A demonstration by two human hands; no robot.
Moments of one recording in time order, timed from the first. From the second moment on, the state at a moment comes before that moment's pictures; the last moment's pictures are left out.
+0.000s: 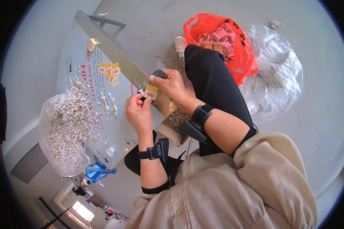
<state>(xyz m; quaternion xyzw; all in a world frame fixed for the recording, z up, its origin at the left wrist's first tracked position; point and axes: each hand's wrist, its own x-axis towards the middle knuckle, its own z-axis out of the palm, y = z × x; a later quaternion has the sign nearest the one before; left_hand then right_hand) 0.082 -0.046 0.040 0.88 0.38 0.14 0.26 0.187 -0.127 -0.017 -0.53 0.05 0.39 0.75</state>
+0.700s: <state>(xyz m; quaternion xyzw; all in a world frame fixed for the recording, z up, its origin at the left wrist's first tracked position) 0.109 -0.038 0.035 0.88 0.41 0.06 0.21 0.185 -0.126 -0.017 -0.53 0.06 0.37 0.76</state>
